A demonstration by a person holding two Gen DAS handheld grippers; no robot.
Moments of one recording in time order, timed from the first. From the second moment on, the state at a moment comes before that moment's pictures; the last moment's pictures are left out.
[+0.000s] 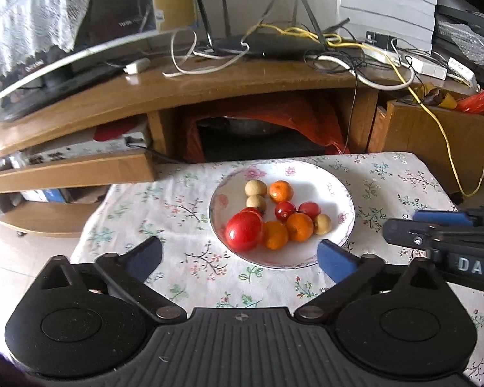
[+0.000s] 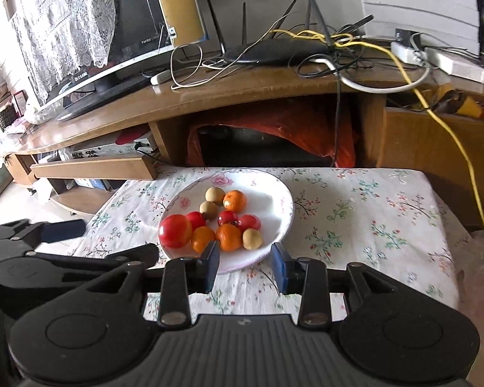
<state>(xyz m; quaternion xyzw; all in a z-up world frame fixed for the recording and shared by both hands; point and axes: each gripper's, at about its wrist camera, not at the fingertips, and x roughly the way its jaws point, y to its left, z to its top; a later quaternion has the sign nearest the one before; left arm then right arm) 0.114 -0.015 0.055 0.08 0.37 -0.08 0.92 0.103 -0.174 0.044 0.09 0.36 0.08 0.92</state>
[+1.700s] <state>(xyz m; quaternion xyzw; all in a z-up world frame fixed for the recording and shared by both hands) -0.020 -0.010 0.041 0.08 0.43 -0.11 0.90 -0.062 -0.161 0.040 0.11 0.37 0.05 0.92</state>
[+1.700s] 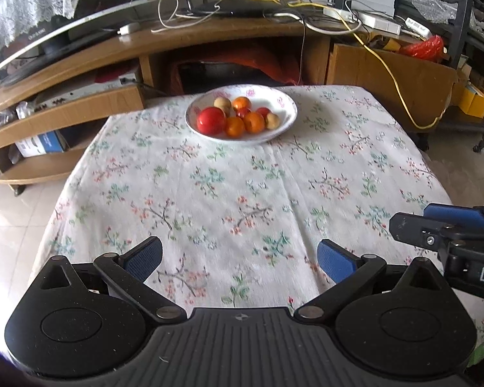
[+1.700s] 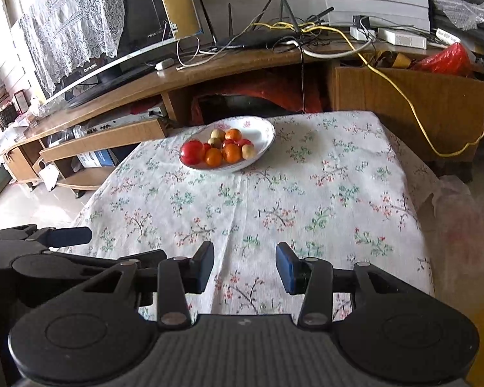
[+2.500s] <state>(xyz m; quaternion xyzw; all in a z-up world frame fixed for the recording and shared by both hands) -0.025 0.003 0.034 0.03 0.46 -0.10 0.88 -0.074 -0.153 0.032 0.11 0.39 0.05 0.91</state>
